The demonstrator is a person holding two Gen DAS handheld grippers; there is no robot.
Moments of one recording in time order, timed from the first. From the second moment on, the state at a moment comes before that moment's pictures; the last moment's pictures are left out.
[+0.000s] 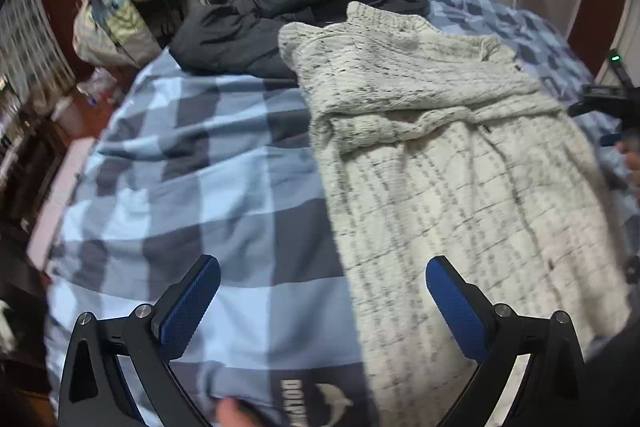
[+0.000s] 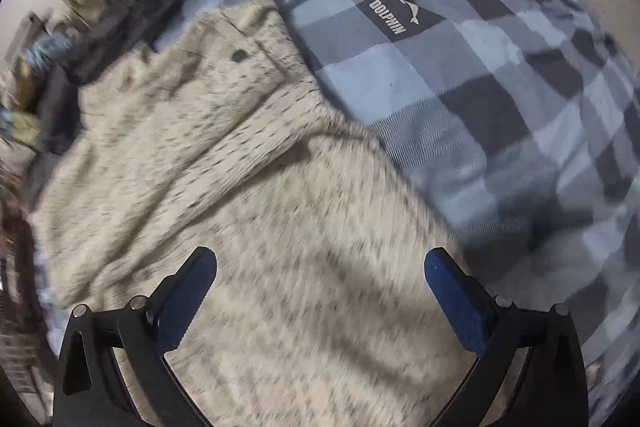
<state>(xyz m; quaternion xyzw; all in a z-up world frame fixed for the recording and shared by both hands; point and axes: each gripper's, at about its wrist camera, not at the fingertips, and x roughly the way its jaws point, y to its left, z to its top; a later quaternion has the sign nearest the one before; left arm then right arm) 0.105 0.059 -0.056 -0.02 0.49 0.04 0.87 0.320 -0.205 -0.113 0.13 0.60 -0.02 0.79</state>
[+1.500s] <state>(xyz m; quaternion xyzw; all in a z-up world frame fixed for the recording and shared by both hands) 0.090 0.074 -0.062 -0.03 0.51 0.08 0.86 0.262 -0.240 -0.035 0.22 0.63 0.03 0.75</state>
